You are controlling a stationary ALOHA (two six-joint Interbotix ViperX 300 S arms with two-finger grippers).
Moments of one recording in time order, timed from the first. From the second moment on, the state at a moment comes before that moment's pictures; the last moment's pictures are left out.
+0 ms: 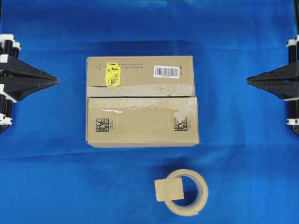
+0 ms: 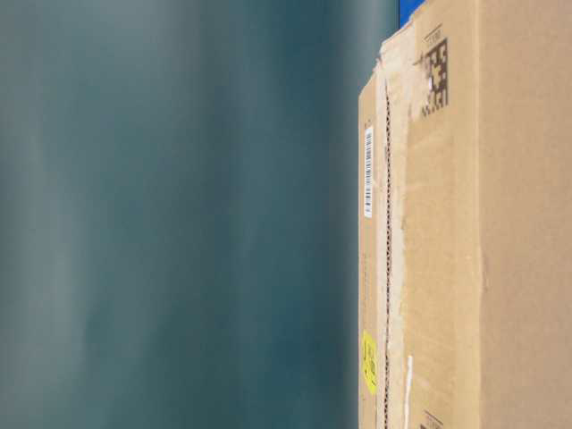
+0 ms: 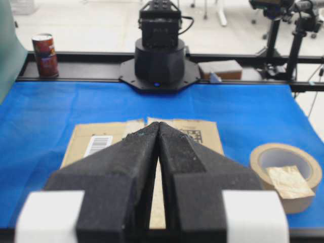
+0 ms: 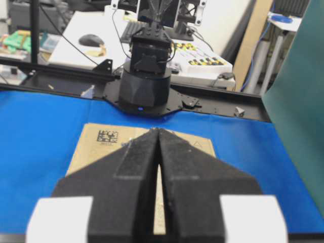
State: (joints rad) left arm 0.00 -0.96 1.17 0.00 -0.30 0.00; right arm 0.00 -0.96 1.17 0.00 -0.30 0.00
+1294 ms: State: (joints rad) left arm -0.41 -0.09 0.81 -0.02 -0.30 1.13; right arm 0.00 -0.96 1.13 0.00 -0.30 -0.02
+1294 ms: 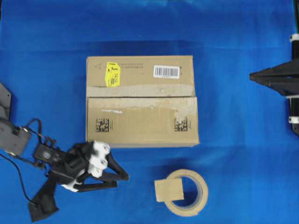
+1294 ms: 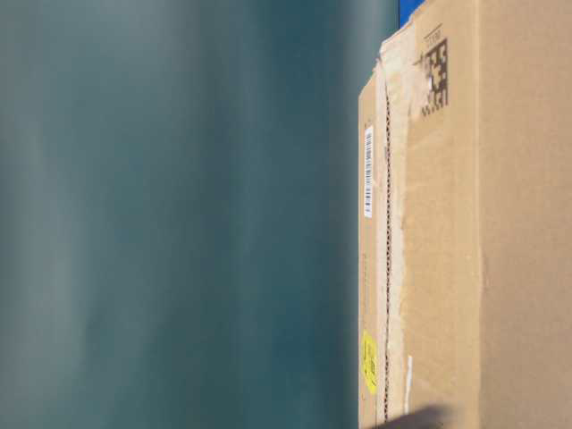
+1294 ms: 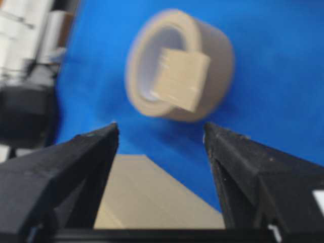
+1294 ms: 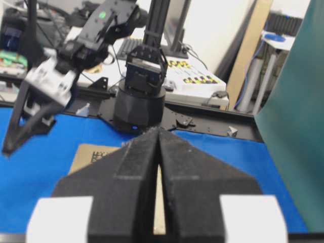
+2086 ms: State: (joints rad) left arm -0.37 0.29 0.58 -0.02 -0.41 1.42; right arm 0.01 -0.97 1.12 0.00 -0.30 -0.02
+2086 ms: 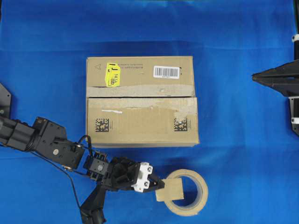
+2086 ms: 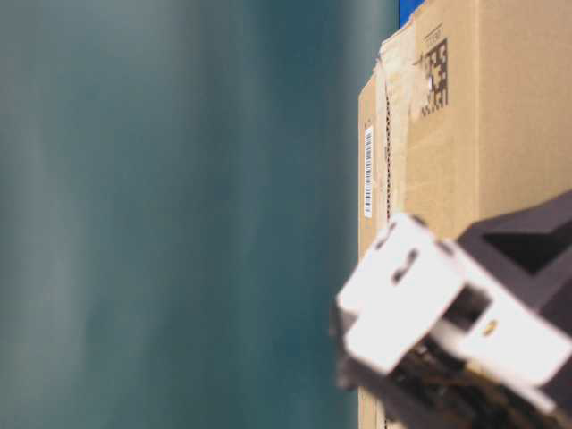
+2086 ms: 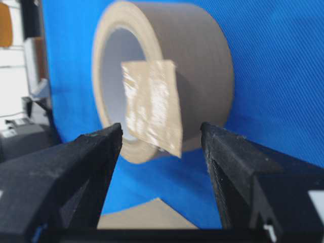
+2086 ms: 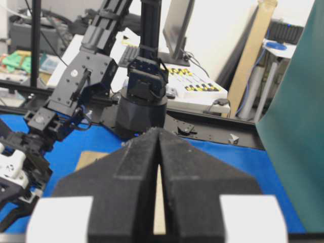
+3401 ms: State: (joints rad) left arm -0.29 -0.12 0.67 -0.02 -0.33 1.46; right arm 0.01 -0.95 1.12 0.00 -0.29 -0.01
